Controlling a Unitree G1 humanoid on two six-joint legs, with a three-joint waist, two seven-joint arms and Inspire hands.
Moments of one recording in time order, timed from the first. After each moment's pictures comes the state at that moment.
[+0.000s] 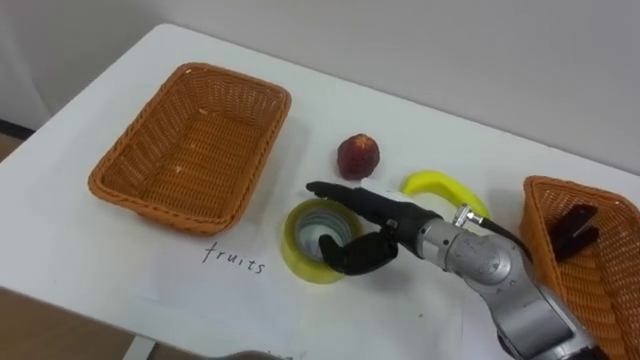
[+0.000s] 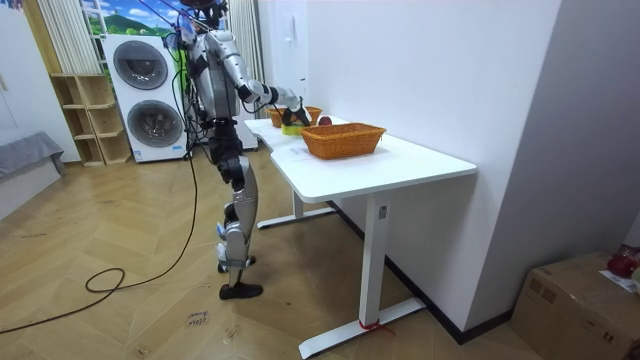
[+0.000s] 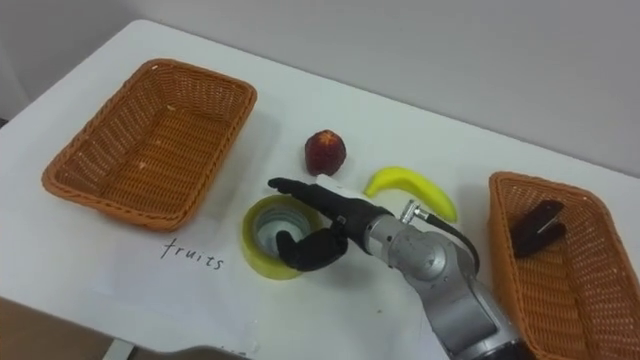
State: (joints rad) left arm 0.19 0.27 0.04 1.01 0.42 0.13 0.18; right arm -0.20 -0.37 0.37 0.11 -0.28 0.13 0.51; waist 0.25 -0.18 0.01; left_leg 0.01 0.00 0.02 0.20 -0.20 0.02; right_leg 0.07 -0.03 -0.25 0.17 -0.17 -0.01
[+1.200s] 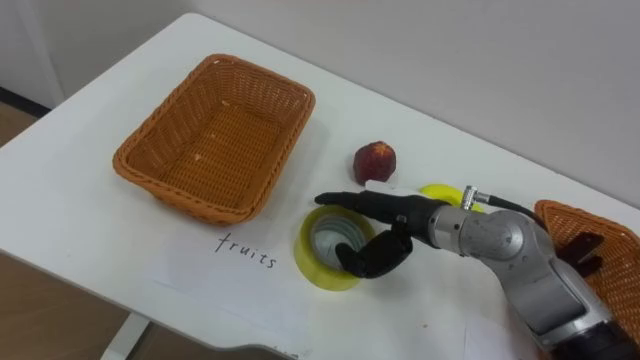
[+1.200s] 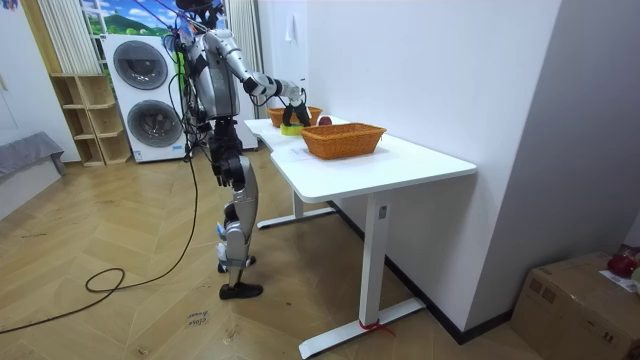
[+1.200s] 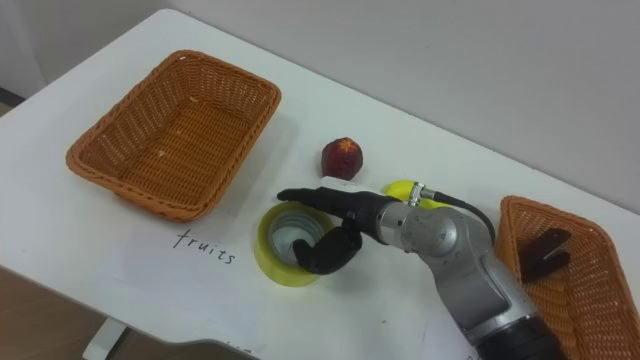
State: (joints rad) left arm 0.19 0.32 0.08 1.01 0.40 0.14 0.13; right arm -0.28 -0.42 0.37 0.11 -0.36 0.18 0.69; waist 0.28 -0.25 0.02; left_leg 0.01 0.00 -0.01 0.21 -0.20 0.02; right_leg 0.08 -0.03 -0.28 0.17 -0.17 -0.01
